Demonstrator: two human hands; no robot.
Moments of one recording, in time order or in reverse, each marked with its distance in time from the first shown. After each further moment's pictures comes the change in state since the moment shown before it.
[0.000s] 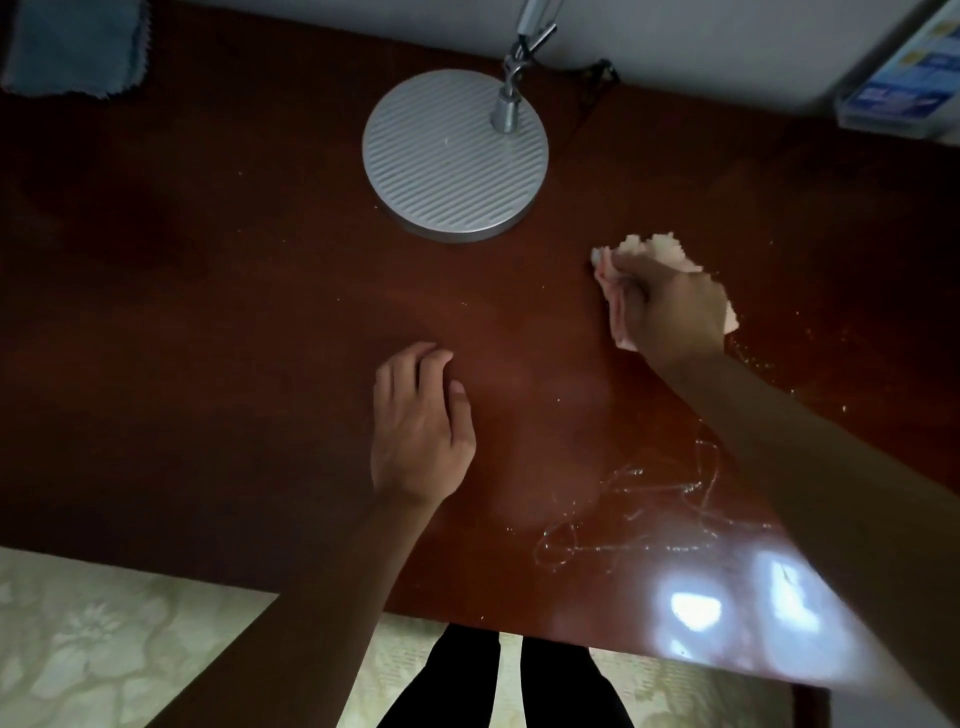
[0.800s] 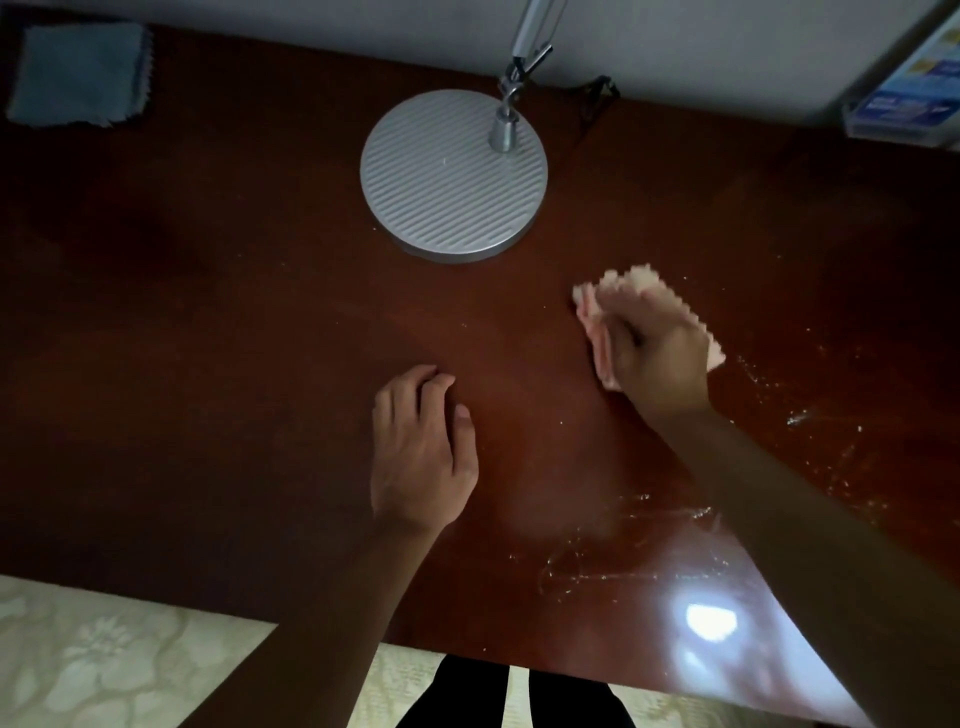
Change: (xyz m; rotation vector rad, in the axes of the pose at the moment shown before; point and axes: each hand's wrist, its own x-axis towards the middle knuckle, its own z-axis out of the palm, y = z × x) left_hand 0.000 0.002 0.000 0.052 -0.034 0.001; right_hand -0.026 -0.005 0.010 0.290 0.097 -0.042
